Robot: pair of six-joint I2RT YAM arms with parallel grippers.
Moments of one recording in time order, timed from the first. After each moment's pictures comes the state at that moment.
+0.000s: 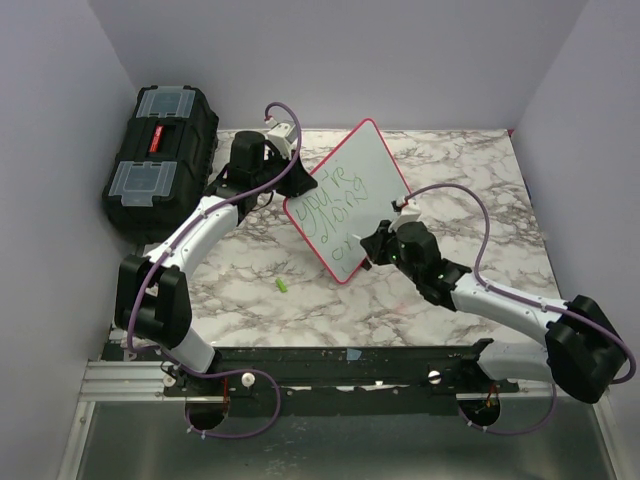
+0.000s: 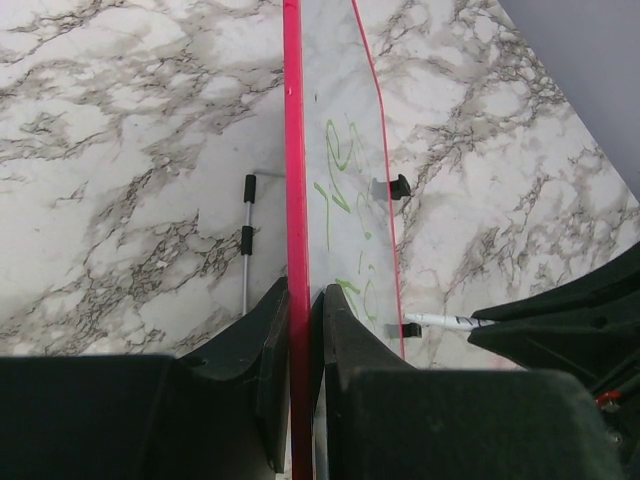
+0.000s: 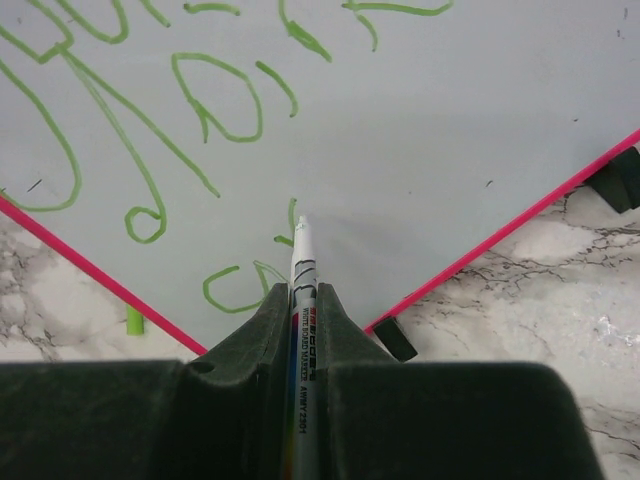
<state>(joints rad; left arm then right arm) -0.35 1.57 1.26 -0.11 0.52 -0.22 0.75 1.23 0.61 0.23 0.24 0.48</state>
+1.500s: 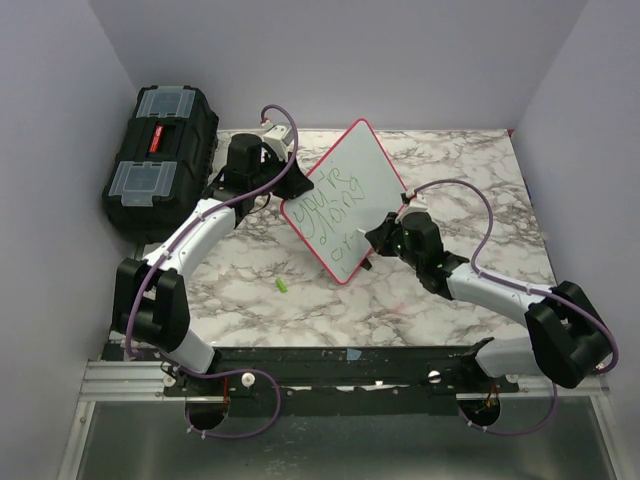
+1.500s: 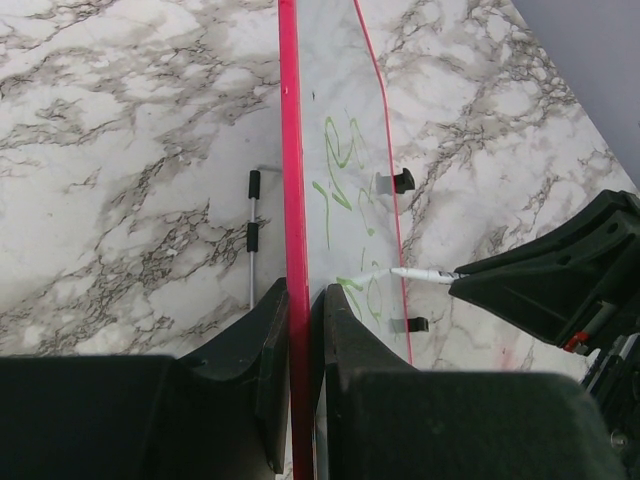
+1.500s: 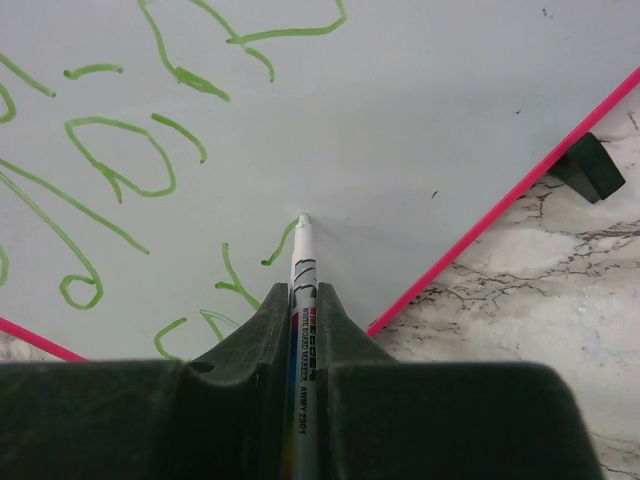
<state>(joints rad) -0.34 1.55 1.23 -0.10 0.51 -0.22 0.61 1.33 0.61 0.32 0.10 0.56</state>
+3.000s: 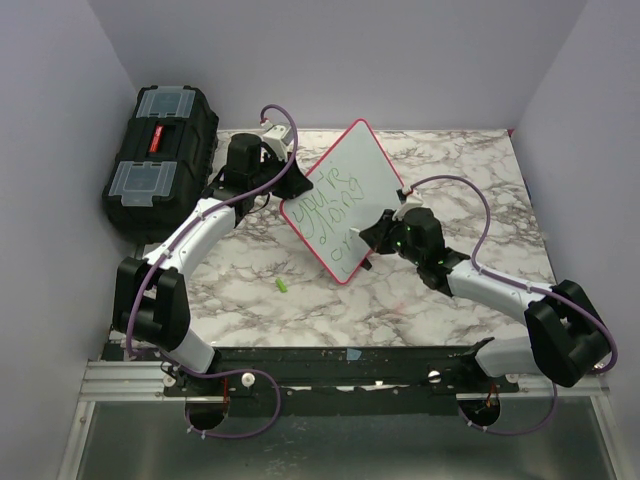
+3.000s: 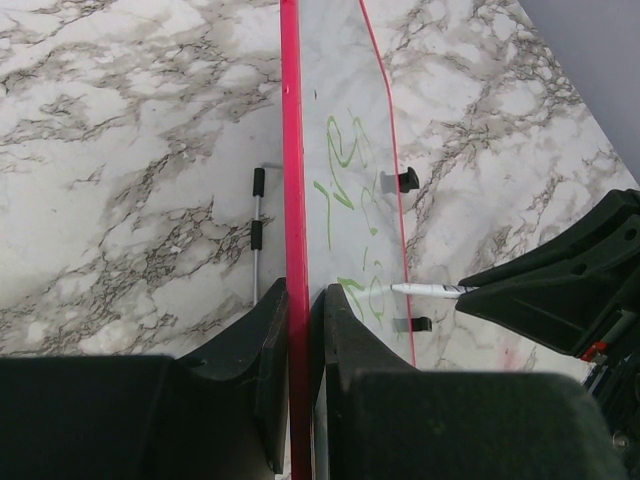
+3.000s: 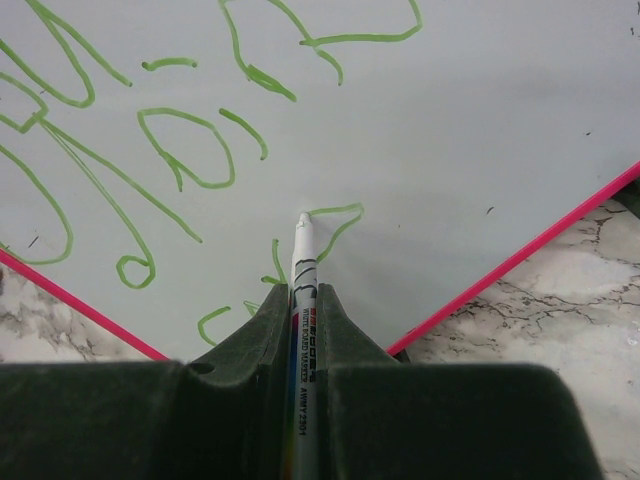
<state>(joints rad) -0.34 1.56 1.23 -0.11 0.50 -0.22 0.59 1.35 0.64 0.32 -0.03 0.55</state>
